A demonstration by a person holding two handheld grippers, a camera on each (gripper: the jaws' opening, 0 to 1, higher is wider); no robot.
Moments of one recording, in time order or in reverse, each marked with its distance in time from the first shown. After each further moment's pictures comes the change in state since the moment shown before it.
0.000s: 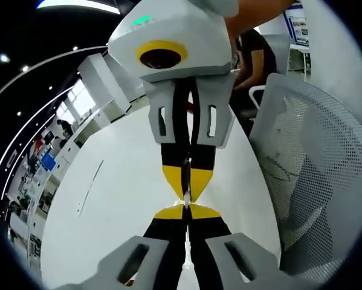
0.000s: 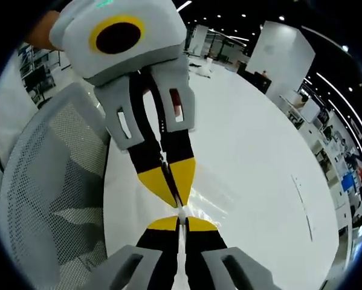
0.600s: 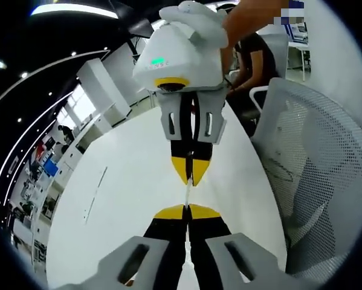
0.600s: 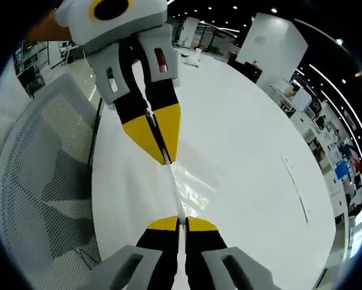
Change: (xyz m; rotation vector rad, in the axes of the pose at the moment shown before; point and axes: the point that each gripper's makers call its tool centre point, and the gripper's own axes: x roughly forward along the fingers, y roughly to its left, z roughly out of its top) left arm -0.007 0.013 0.014 0.035 -0.019 0.010; right arm -0.013 -0.019 -0.037 0.053 0.058 -0.060
